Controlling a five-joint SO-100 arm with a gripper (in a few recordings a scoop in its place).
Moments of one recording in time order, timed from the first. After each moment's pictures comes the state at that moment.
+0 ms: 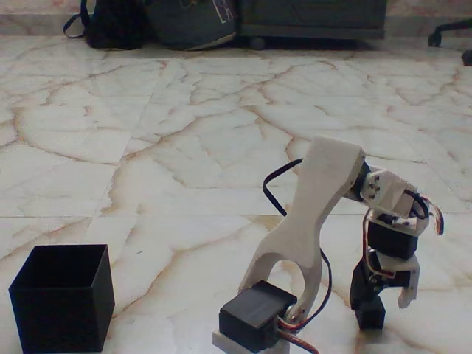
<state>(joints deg) 40.8 48.8 77.2 53.3 -129.7</state>
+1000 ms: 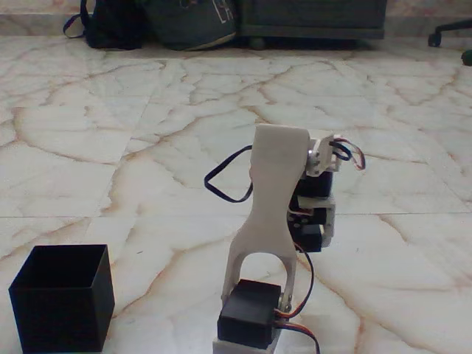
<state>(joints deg) 16.3 55.3 66.9 68.9 -107.3</state>
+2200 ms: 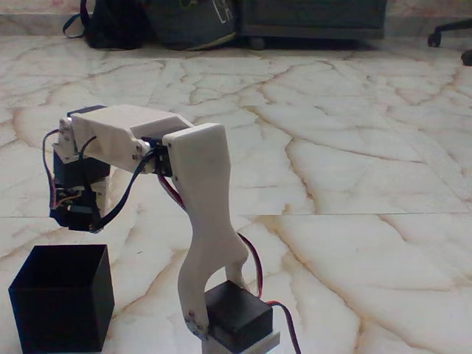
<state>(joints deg) -42.0 79.8 84.2 60.6 -55.4</state>
